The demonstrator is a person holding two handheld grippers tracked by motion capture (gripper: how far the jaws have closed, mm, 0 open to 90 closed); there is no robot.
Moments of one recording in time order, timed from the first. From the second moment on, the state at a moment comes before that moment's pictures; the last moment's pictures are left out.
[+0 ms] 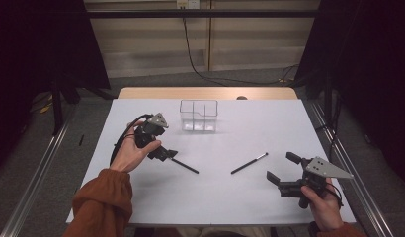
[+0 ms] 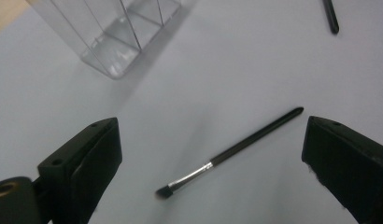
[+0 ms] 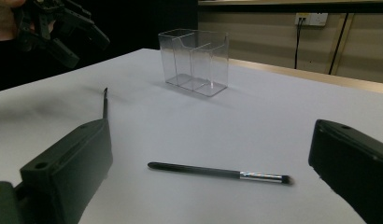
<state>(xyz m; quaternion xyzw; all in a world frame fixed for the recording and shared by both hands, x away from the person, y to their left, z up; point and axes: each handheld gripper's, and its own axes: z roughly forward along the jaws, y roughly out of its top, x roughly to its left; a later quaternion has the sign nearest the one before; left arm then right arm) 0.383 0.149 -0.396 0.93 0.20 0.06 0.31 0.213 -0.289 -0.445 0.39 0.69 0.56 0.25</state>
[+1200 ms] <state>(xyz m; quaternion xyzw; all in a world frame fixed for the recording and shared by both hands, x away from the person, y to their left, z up) 0.398 0.126 -0.438 0.98 0.12 0.00 0.18 0.211 -0.289 -0.445 0.38 0.69 0.56 0.25</state>
